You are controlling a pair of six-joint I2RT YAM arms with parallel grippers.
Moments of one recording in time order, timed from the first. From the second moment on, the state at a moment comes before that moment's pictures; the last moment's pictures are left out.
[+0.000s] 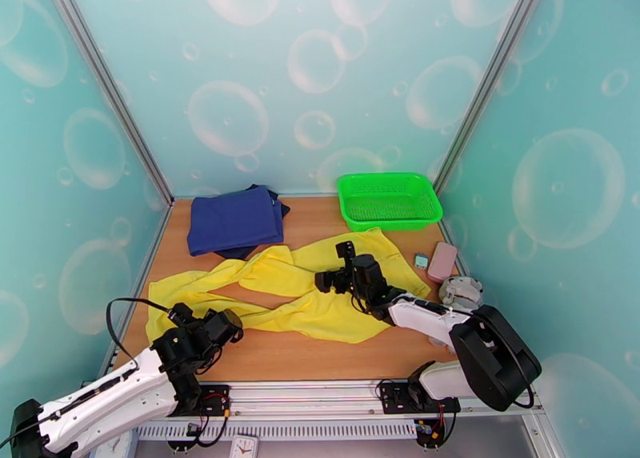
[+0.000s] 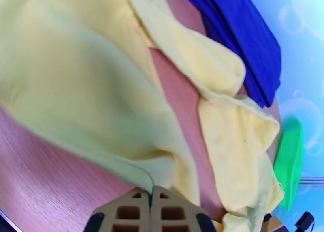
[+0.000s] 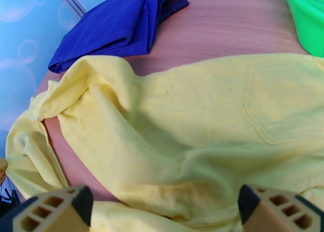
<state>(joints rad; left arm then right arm) -0.90 0.72 0.56 -0.96 -0.68 -1.76 0.50 1.41 0.57 0.29 -0.13 0.35</state>
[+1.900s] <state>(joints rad) -0.46 1.29 0.52 -0.60 -0.54 -1.06 0.62 1.31 0.54 0.29 0.15 0.34</state>
